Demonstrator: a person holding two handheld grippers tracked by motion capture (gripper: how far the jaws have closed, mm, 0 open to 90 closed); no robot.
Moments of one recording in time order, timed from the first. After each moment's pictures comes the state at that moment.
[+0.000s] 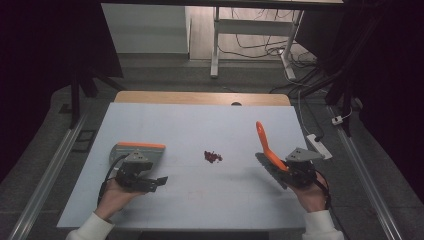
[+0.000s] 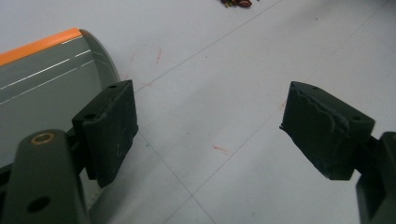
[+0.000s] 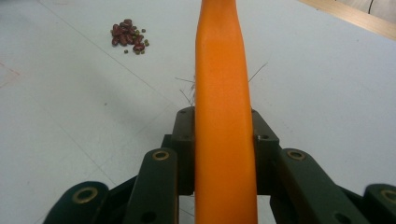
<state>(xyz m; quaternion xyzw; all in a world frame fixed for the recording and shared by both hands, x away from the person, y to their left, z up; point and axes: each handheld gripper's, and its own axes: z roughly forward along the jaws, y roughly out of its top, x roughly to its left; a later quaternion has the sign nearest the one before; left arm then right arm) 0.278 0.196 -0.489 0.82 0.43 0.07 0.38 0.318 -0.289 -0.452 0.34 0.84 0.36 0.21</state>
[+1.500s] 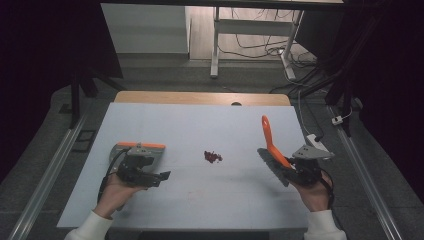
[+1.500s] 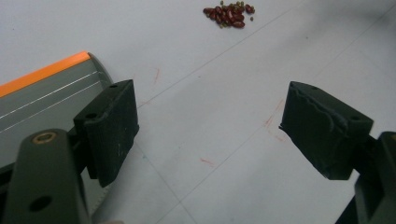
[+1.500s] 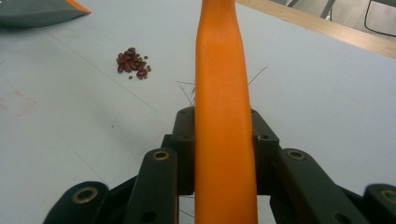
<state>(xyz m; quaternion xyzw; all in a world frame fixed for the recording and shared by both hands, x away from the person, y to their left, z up) 0.280 0.181 -0.449 0.82 0.45 0.09 0.36 0.317 -0.296 -0.439 0.35 0.82 0.41 0.21</state>
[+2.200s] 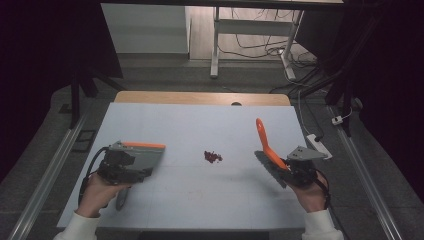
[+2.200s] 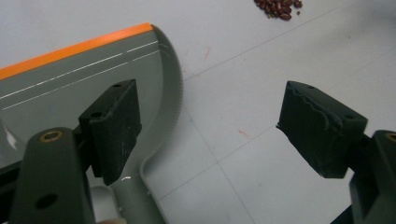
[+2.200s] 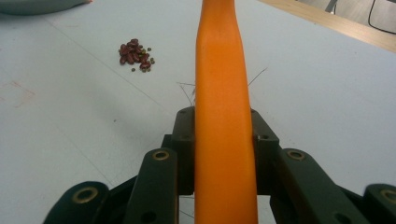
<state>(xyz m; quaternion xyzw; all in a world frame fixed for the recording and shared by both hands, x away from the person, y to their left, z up) 0.269 0.221 -0.441 0.79 0.51 0.09 0.33 0.317 -0.287 -0.445 0.34 0.83 0.39 0.21</state>
